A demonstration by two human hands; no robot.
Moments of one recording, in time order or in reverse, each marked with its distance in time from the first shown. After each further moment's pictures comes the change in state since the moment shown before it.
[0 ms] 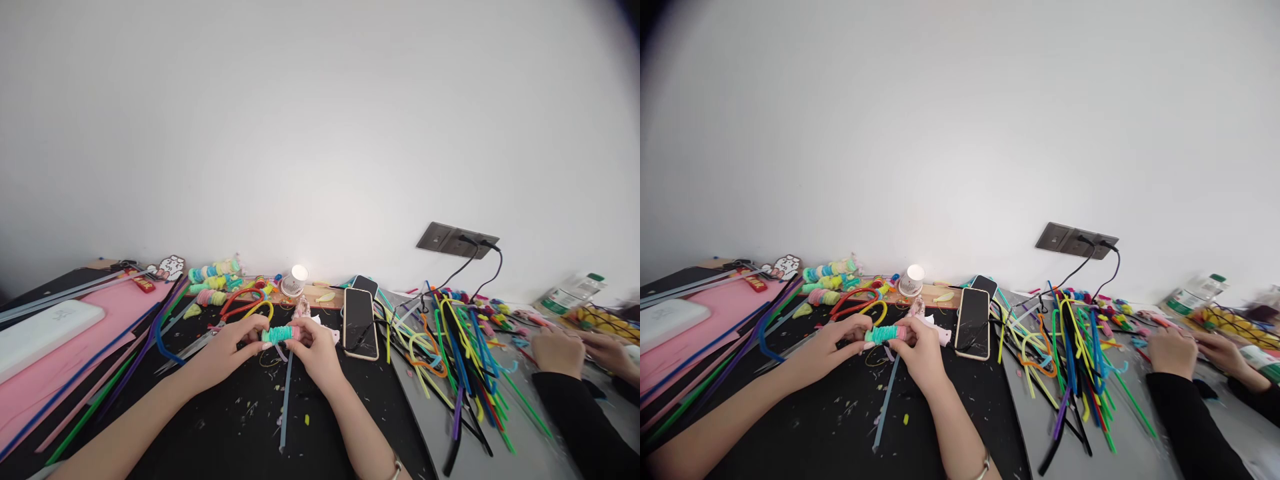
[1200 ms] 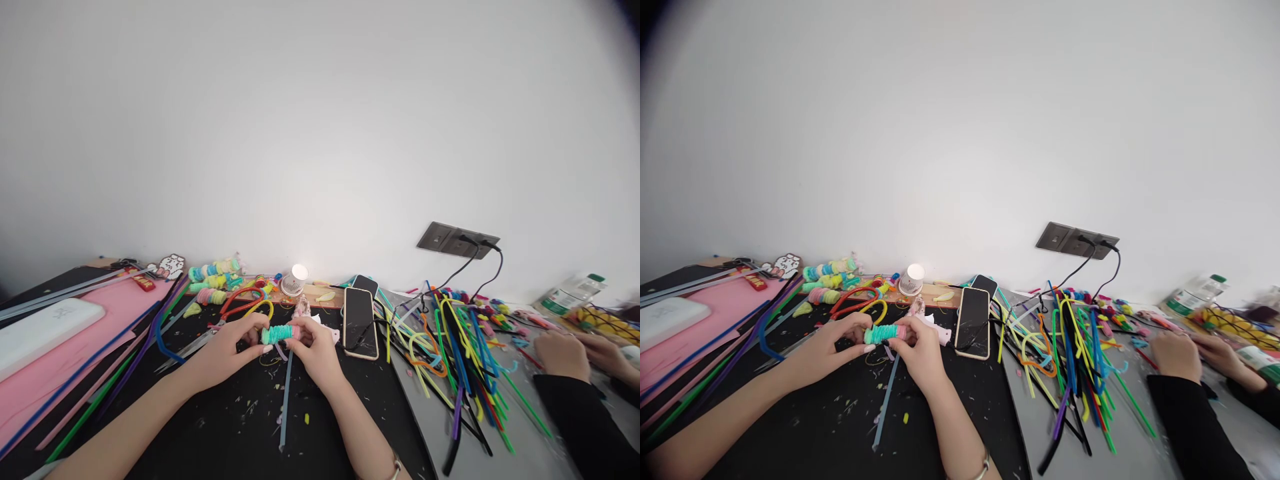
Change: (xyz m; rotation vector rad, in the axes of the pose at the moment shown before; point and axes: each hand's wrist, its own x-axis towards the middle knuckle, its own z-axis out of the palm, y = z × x) left_hand -0.003 0.000 0.000 0.026 -0.003 0.021; right_hand -0.001 0.000 0.001 0.020 -0.001 0.000
